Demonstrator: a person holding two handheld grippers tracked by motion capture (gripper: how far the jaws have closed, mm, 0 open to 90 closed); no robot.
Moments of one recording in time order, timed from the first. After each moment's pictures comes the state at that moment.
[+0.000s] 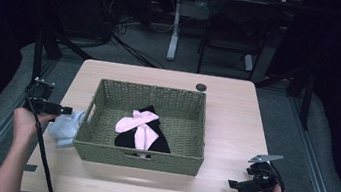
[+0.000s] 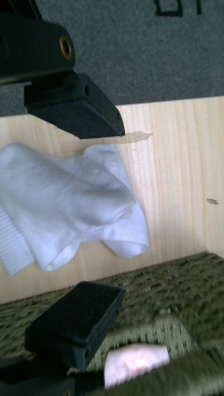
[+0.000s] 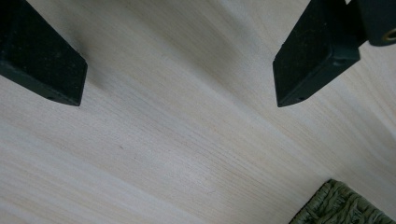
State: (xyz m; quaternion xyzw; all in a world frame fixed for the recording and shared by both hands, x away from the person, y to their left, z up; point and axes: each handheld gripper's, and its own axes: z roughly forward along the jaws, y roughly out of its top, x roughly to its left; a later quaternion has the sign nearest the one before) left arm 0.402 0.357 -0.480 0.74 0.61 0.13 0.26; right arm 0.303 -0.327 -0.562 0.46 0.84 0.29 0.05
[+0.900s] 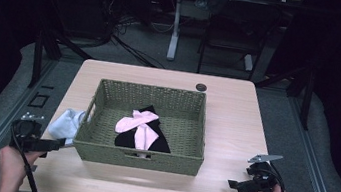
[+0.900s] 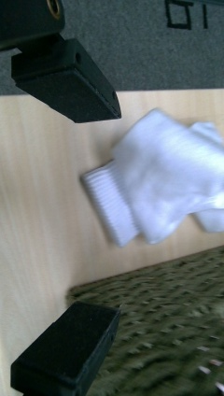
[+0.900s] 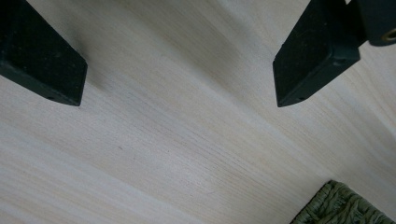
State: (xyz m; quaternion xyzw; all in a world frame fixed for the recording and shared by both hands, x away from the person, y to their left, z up) left arm 0.299 0.343 -0.504 0.73 0.61 0.16 0.26; right arm 0.303 -0.327 -0.562 0.46 0.84 0.29 0.06
